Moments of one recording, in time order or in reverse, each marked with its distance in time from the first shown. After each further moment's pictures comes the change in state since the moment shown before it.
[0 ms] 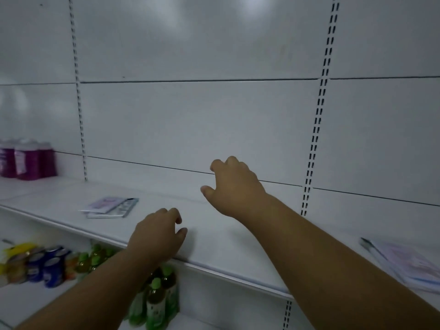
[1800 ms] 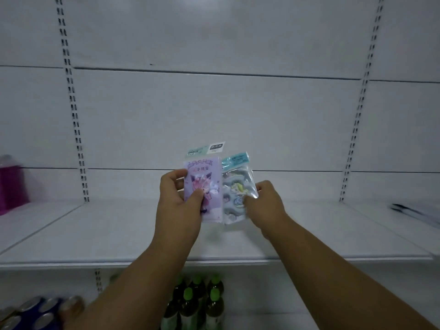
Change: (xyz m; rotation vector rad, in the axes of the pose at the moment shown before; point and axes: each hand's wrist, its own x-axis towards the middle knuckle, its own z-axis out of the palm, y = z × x) left_hand 0.079 -0.218 -0.091 -1.404 -0.022 -0.028; right_hand 0.089 -0.174 0.156 0.577 0.308 0.803
